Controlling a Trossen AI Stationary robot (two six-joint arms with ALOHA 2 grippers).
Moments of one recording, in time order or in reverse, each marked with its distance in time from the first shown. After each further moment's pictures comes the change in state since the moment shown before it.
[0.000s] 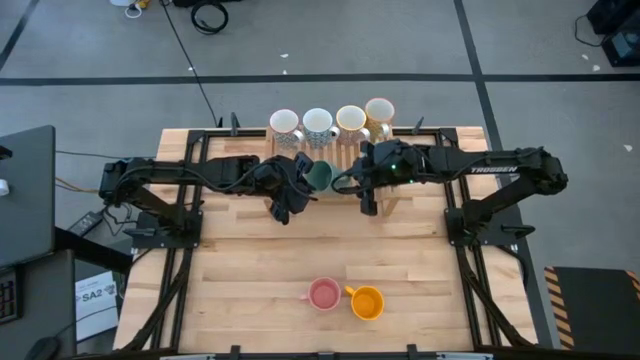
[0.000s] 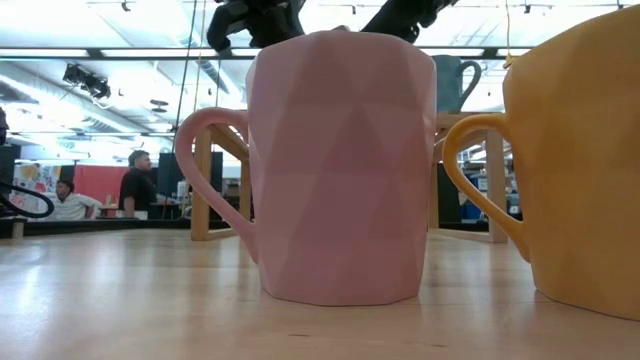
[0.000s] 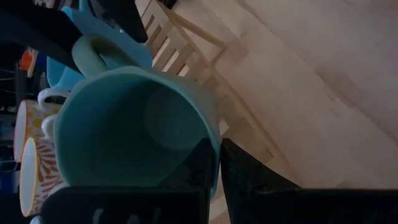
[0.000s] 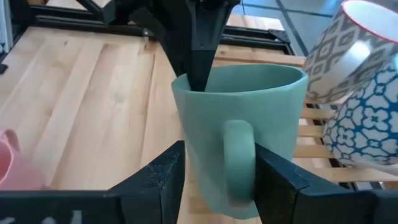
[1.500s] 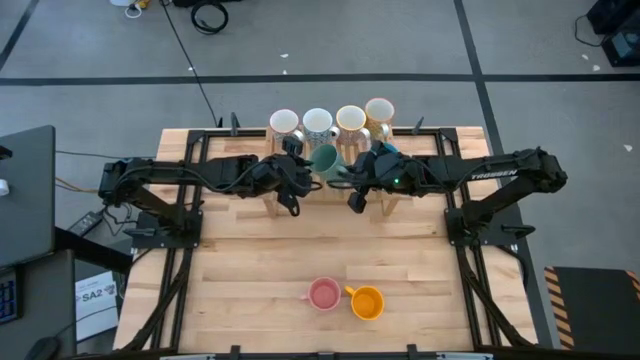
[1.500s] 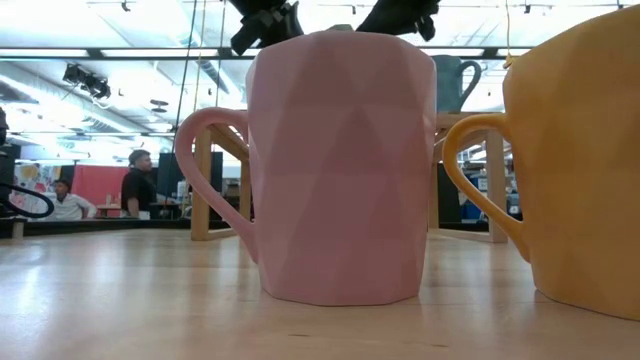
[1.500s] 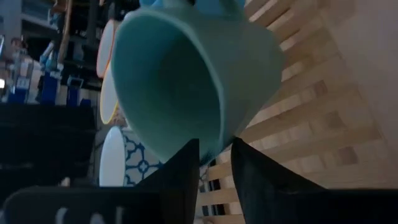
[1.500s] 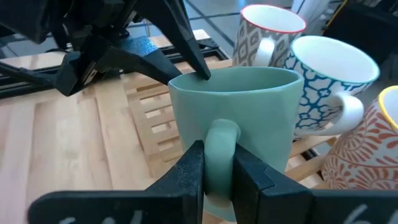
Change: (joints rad) left arm 0.002 -0.001 0.001 0.070 -0.343 -0.149; right arm 0.107 0.008 0.000 0.069 0.384 0.301
